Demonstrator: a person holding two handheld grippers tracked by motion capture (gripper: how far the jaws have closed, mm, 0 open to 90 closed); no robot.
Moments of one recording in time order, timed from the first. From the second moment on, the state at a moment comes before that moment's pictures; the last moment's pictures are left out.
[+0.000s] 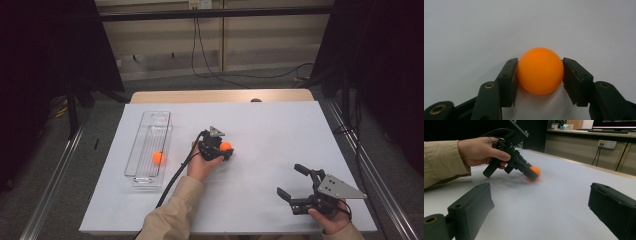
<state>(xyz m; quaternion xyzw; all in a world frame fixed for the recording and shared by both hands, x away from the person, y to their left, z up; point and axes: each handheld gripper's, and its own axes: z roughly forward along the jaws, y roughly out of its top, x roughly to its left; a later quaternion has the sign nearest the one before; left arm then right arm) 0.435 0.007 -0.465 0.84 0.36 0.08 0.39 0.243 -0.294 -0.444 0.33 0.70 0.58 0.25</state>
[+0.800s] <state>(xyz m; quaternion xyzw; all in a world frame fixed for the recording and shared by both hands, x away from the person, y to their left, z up) 0.435 0.007 -0.463 0.84 0.36 0.08 0.39 0.242 -0.294 -0.443 0.33 0.70 0.58 0.25</state>
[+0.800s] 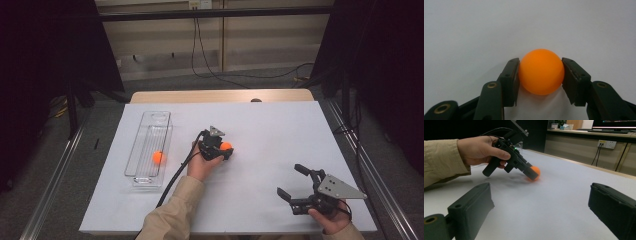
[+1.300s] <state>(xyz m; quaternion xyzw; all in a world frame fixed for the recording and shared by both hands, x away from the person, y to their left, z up) 0.433 0.009 -0.456 0.84 0.37 0.07 0.40 0.242 -0.295 -0.443 0.33 0.70 0.58 0.26</state>
